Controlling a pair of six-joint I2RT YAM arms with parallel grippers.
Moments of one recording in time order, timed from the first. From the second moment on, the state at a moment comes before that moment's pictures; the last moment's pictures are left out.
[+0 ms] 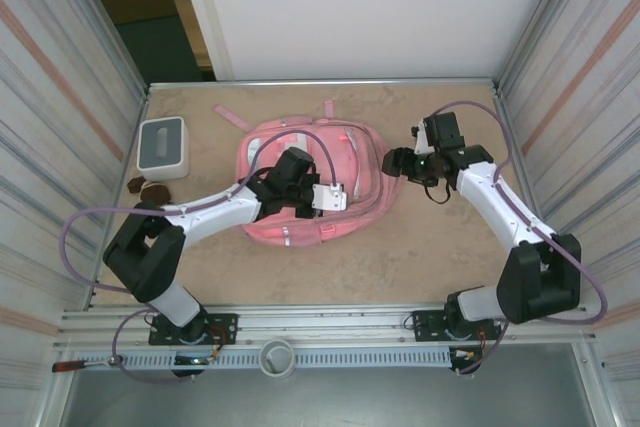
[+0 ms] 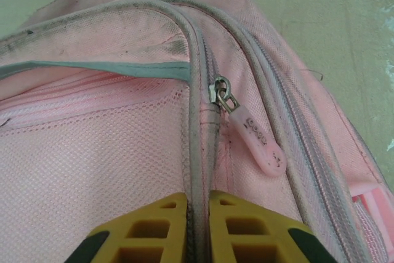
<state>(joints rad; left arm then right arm) -0.74 1.60 0.99 -0.17 0.26 0.96 0.25 1.36 1.08 -0.67 -0.26 0.43</state>
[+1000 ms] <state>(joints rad) -0.70 1.57 0.91 0.02 0.40 0.69 0.56 1.14 0.95 -0.62 -0.09 0.41</state>
